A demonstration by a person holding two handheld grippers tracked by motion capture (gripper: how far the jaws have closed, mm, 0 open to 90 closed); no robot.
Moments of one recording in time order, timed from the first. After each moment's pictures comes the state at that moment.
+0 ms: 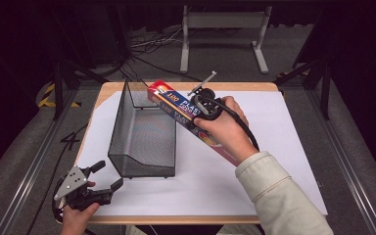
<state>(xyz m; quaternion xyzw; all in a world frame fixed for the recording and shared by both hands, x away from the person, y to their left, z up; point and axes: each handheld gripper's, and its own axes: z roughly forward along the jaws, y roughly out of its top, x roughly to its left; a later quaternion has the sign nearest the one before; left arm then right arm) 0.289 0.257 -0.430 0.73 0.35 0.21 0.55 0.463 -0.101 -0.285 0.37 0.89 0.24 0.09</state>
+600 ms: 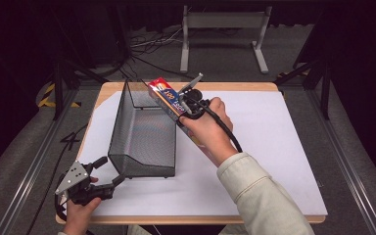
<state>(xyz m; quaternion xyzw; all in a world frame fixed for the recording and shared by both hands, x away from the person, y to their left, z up) 0.300 0.256 -0.430 0.71 0.35 0.20 0.57 0.472 -0.066 -0.300 0.45 0.86 0.22 0.11</state>
